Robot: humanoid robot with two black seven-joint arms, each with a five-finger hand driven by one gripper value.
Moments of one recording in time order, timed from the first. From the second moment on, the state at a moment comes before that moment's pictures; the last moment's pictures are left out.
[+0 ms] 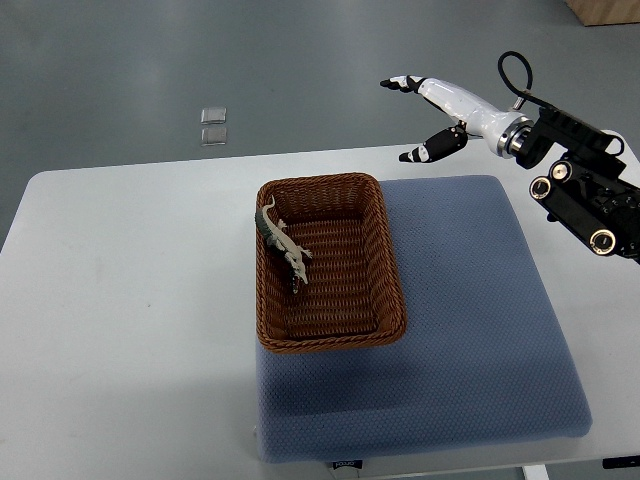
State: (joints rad) left arm 0.03 0.00 -0.12 -0.16 0.03 0.00 0.00; right arm 0.80 -0.29 0.96 0.82 -1.54 0.14 0.25
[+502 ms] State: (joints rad) left arm 0.03 0.00 -0.12 -0.16 0.03 0.00 0.00; right arm 0.75 -0.26 1.05 0.62 -0.86 0.11 0.13
